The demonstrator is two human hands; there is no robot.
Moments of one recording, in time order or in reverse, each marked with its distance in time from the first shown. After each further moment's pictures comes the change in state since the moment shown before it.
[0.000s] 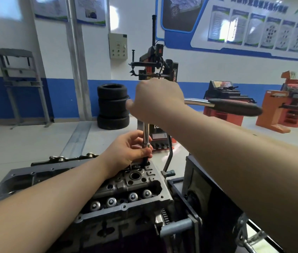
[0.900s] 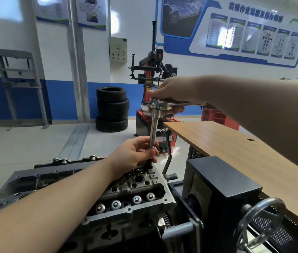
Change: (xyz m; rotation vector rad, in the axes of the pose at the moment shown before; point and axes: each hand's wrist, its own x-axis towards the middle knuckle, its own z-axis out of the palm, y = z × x) left_hand 0.004 -0.002 0.003 0.052 -0.052 -0.025; right_hand 0.035 0.071 -0.030 0.594 -0.692 0.049
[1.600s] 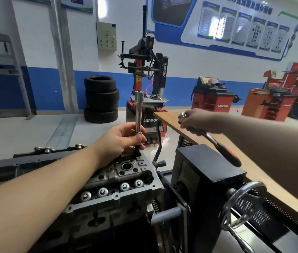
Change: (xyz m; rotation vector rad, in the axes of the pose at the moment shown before) left_hand -0.003 0.003 0.000 -0.032 0.036 -0.004; right_hand -0.021 0.165 0.060 0.161 -0.004 0.379
